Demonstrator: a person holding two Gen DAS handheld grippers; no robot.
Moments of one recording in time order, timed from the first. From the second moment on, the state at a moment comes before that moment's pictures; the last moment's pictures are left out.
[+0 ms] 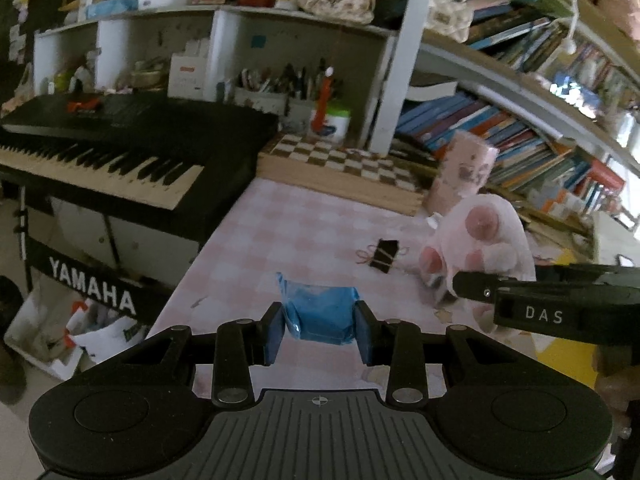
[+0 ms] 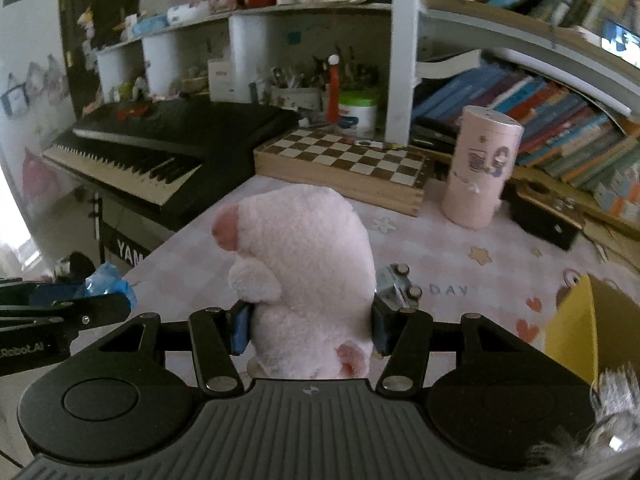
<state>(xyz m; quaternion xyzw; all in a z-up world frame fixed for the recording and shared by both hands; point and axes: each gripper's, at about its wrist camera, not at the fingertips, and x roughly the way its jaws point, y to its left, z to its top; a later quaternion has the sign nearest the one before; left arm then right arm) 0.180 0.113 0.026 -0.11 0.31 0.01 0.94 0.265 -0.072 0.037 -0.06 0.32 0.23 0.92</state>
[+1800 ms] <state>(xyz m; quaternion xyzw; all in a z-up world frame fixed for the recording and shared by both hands) 0.005 0.016 0.016 0.02 0.35 -0.29 0.89 -0.057 -0.157 0.007 0.10 0.39 -0.05 0.92</state>
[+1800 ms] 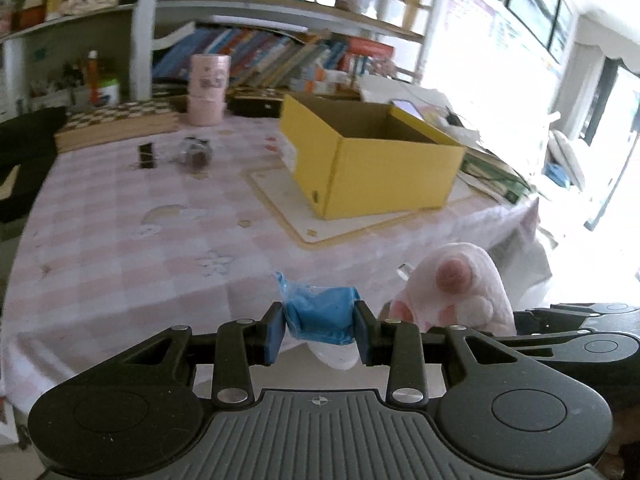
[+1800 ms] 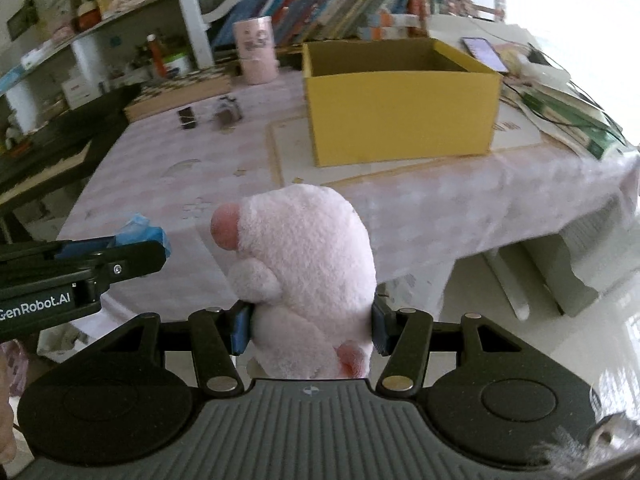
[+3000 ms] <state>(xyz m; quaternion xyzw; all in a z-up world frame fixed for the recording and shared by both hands) 0.057 -0.081 0.033 0.04 0.32 -0.34 0.88 -0.014 -0.248 0.026 0.11 0.37 -0.09 0.92</state>
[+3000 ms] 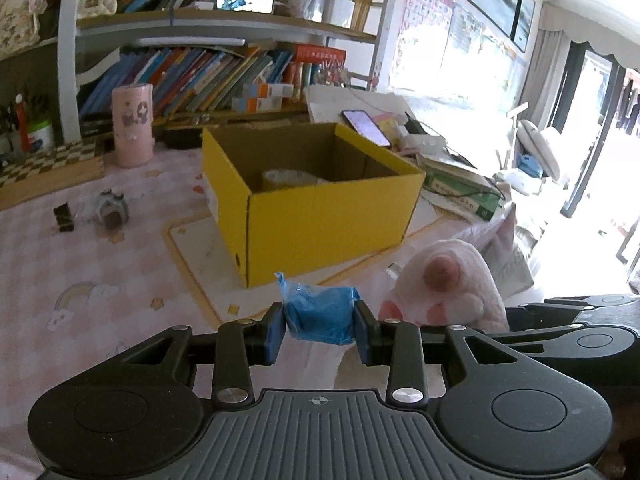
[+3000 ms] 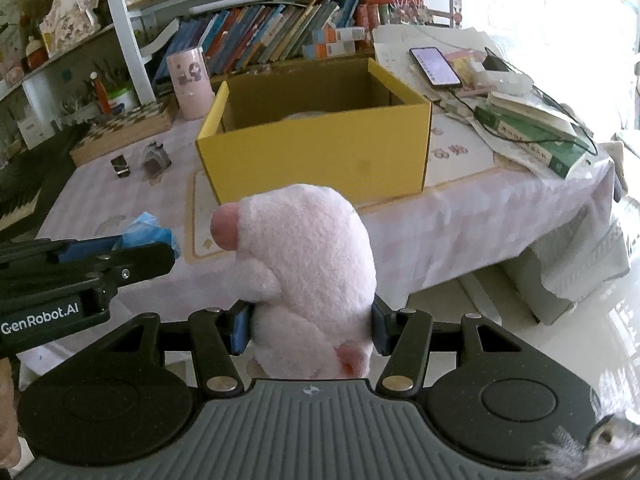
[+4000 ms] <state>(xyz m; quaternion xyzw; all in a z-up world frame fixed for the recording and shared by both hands) 0.150 -0.190 0.063 0.04 0.24 -0.26 0.94 0.094 -0.375 0.092 0.06 0.26 -0.02 0.96</state>
